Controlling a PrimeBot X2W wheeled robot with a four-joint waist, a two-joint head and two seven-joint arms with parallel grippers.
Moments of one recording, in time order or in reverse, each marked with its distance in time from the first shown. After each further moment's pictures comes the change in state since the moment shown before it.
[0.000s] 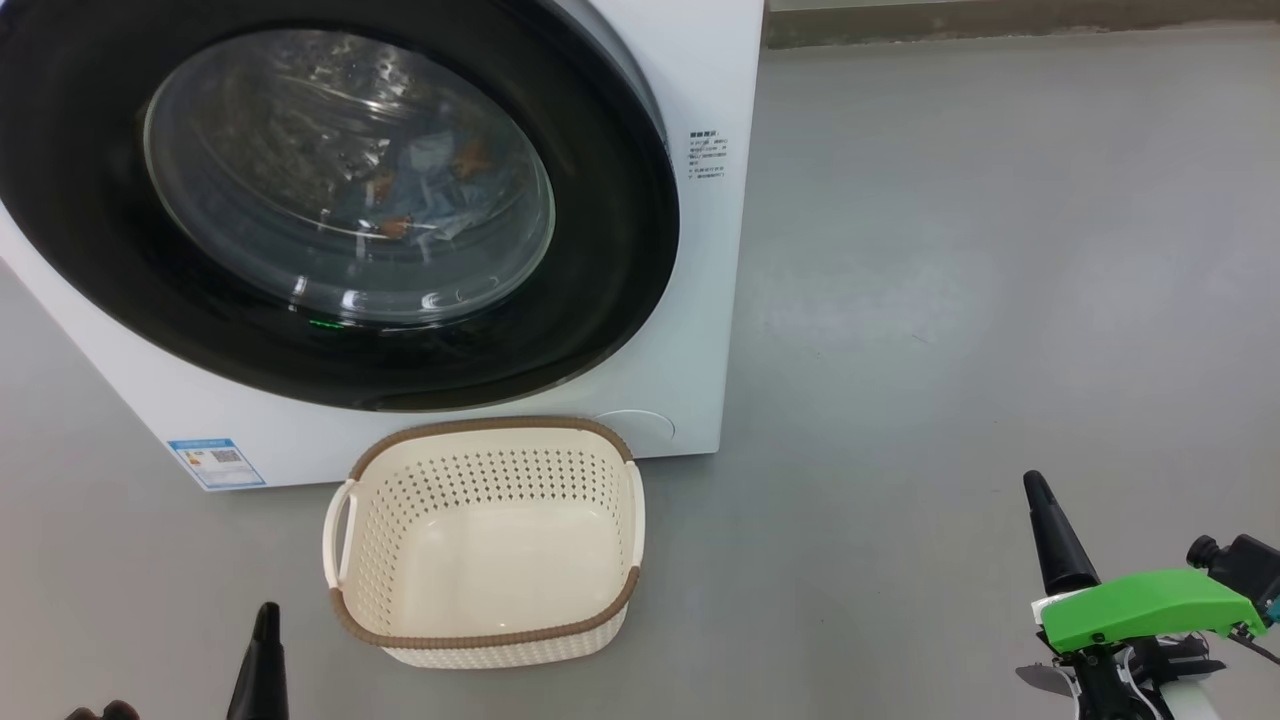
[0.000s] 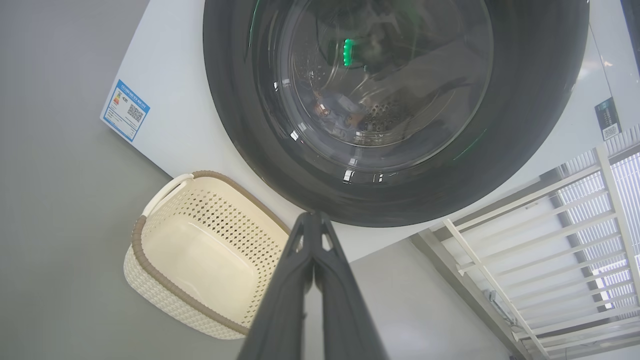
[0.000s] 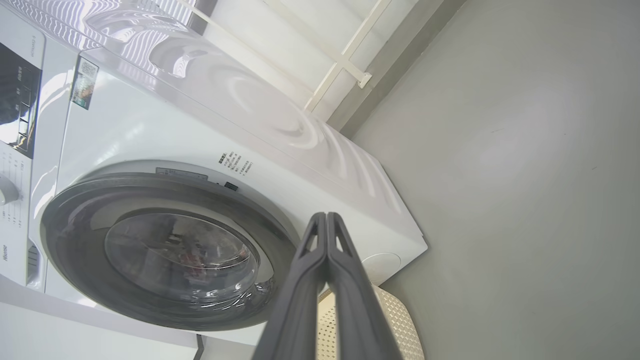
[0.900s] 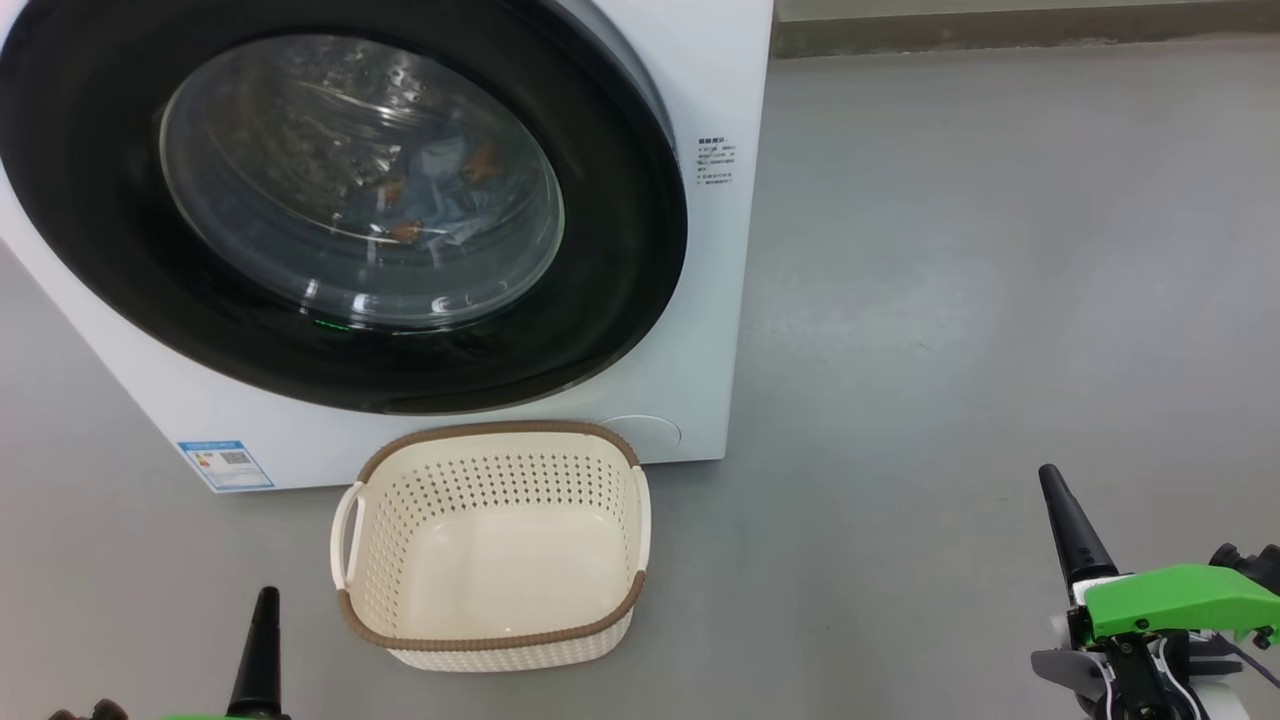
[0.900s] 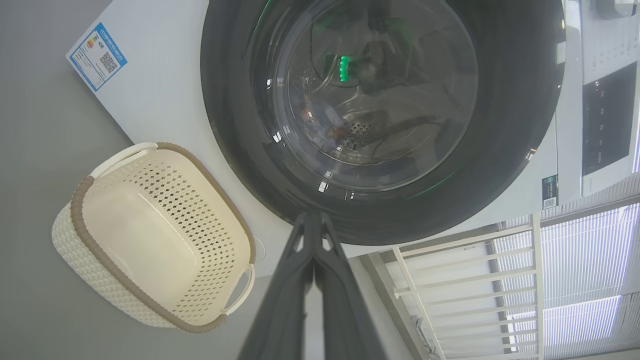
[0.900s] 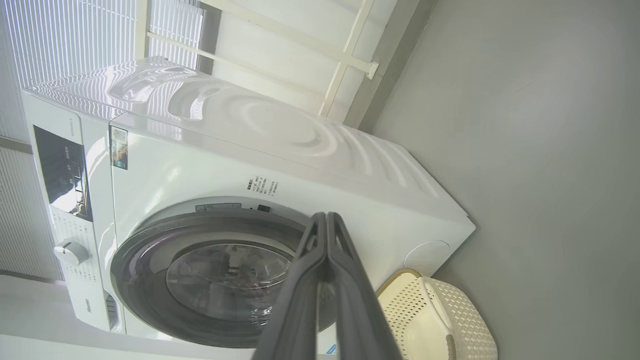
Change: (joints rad) left arm -0.021 -0.013 0.027 -0.018 -0.277 0.000 0.081; right arm 0.001 0.012 -0.059 -0.027 0.246 0.000 0.075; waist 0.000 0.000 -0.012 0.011
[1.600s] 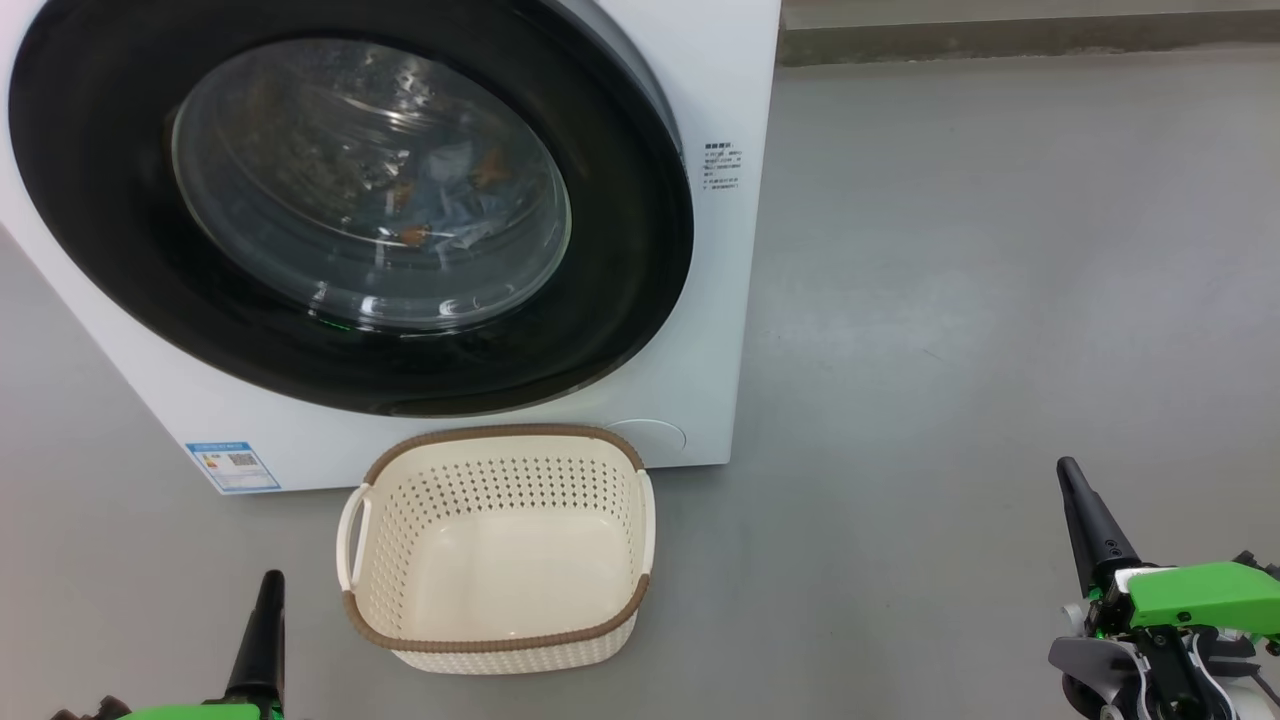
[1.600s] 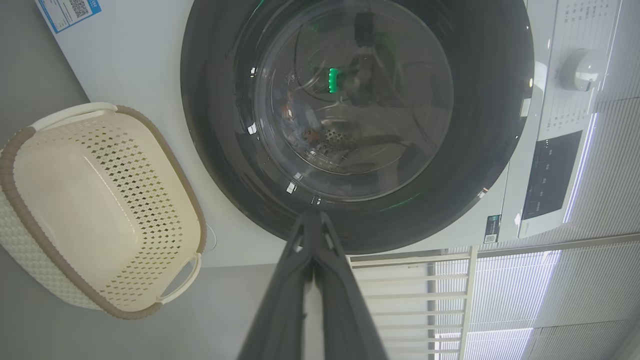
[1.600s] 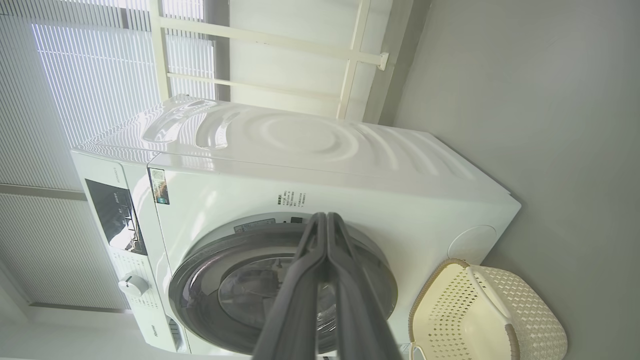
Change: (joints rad) left arm -0.021 -0.020 0.021 -0.009 -0.202 0.000 0.059; right arm 0.001 0.007 -0.051 -0.020 0.183 -0.001 0.062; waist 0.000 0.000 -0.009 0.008
